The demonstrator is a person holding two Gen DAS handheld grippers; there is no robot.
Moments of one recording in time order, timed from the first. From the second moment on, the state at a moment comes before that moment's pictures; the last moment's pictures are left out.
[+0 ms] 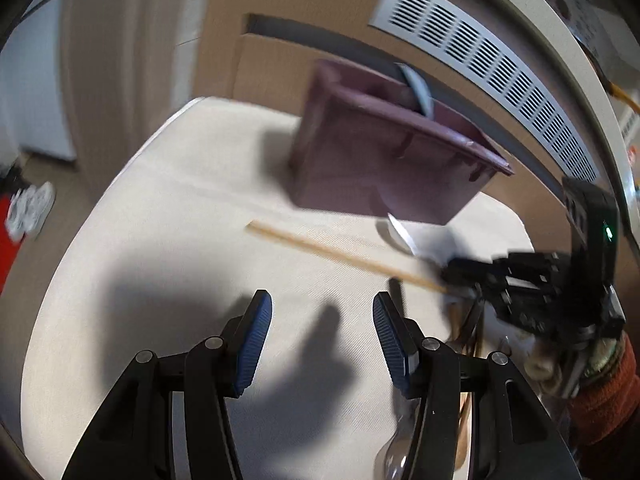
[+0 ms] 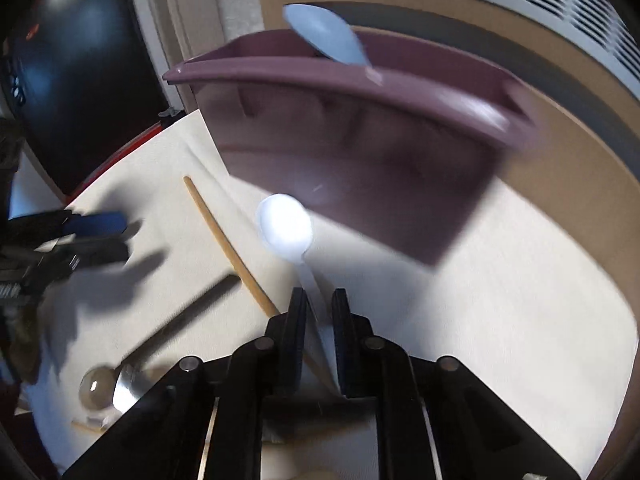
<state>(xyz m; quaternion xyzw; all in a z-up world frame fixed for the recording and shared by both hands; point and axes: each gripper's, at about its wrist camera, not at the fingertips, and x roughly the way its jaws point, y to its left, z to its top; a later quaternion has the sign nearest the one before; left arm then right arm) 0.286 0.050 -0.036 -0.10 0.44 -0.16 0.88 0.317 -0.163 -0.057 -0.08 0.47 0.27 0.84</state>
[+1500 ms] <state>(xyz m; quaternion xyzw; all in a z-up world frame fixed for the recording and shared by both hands) 0.277 0.009 -0.049 0.12 0.50 -0.20 0.83 0.312 -0.146 -0.060 -0.08 0.48 0.21 0.85</state>
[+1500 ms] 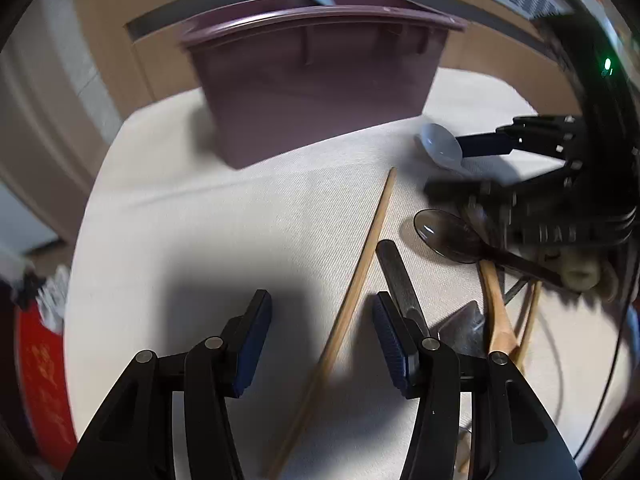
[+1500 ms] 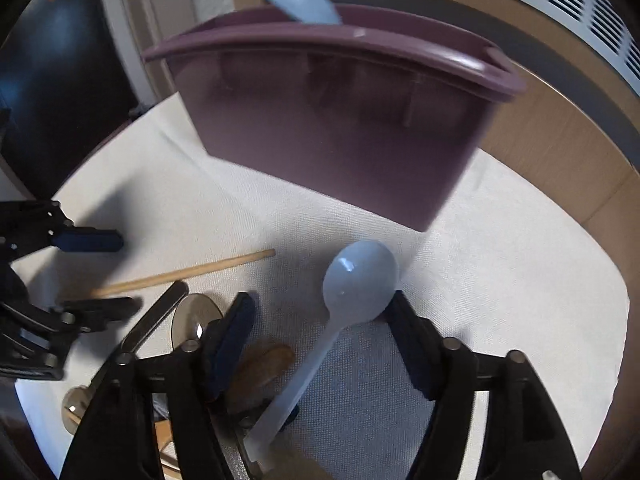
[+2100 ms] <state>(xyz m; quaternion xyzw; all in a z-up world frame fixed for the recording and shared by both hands) 0.297 -0.034 -0.038 0.14 0.55 -0.21 0.80 0.260 -0.209 -0.016 -0.03 0.42 0.24 0.88</state>
